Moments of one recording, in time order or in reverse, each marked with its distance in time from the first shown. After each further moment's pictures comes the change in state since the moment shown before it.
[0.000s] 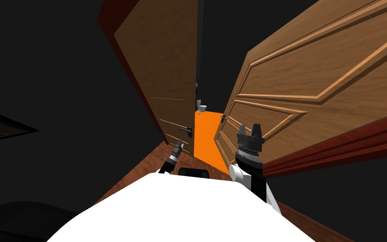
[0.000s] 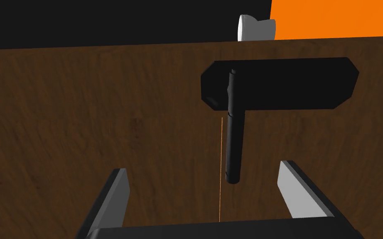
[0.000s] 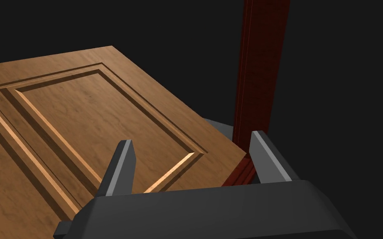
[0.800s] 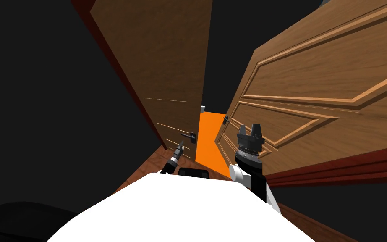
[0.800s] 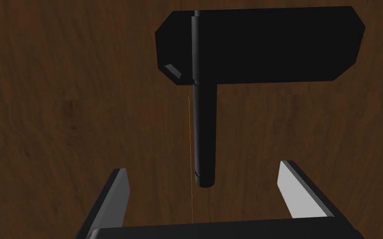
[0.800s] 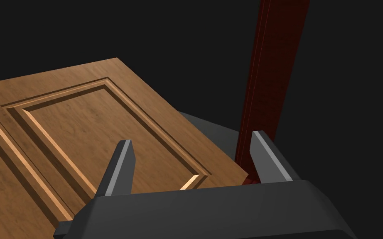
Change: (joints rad) arm -0.016 0.010 -0.025 0.072 0.004 0.018 0.004
